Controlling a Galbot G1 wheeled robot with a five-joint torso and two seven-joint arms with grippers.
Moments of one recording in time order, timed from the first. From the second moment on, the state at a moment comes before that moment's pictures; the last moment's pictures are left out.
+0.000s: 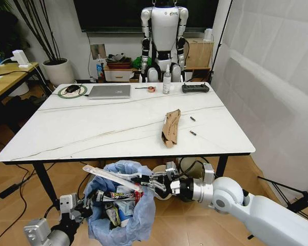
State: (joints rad) left arm 1.99 -1.16 -0.72 -2.42 -0.74 0.33 -0.16; right arm -0.86 0.72 -0.28 2.00 1.03 -0.08 -0.58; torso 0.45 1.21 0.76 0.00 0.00
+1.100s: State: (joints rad) left arm 1.99 -1.15 -0.72 -2.42 -0.75 0.34 -0.16; right arm -0.92 0.71 -0.23 1.99 1.00 -0.08 -0.63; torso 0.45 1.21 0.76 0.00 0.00
